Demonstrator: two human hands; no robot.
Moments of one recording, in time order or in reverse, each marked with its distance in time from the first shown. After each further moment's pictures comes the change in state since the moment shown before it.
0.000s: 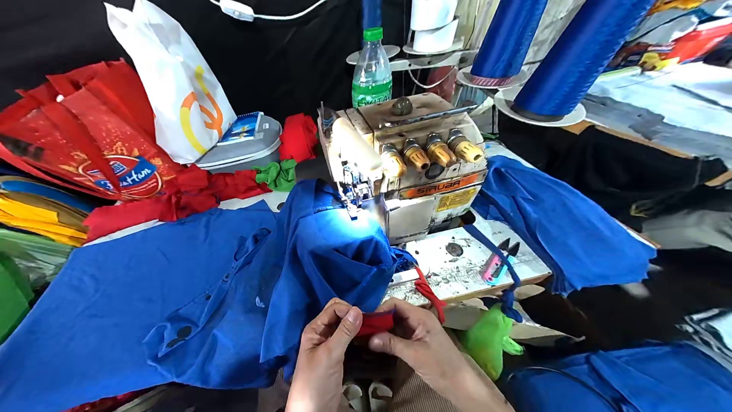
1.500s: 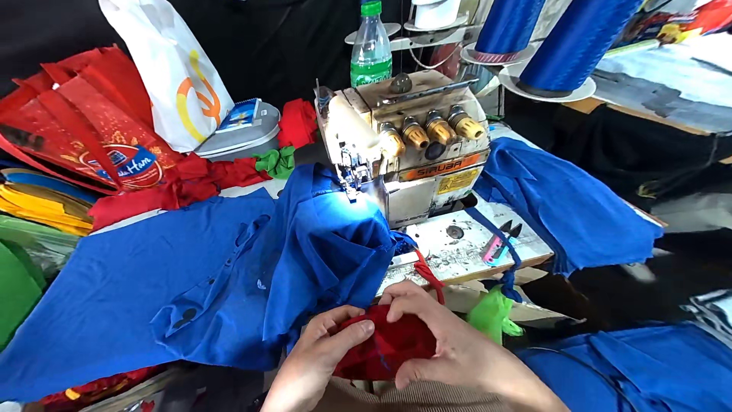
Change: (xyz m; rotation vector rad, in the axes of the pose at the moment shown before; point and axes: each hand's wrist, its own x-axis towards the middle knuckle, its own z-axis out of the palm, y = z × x) left_hand -0.009 0.016 -0.023 0.219 -0.306 -0.321; right_hand -0.011 -0.012 -0.037 -0.410 -0.368 -0.237
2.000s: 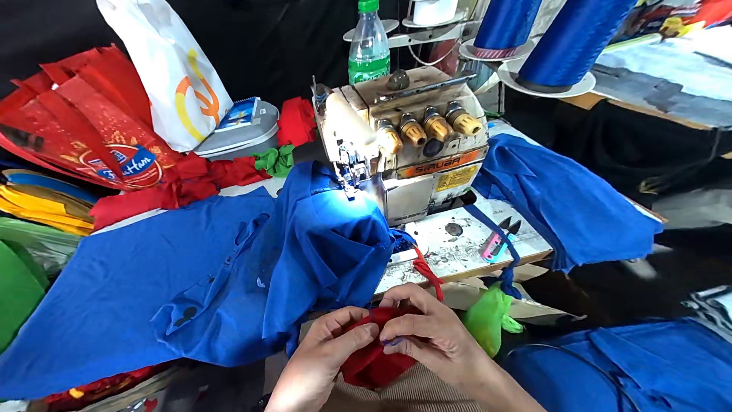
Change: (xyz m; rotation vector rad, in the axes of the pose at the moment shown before) left_hand -0.002 -0.005 0.005 -0.125 -0.032 -0.015; right_hand -0.005 0.011 0.021 -0.069 0.232 -0.159
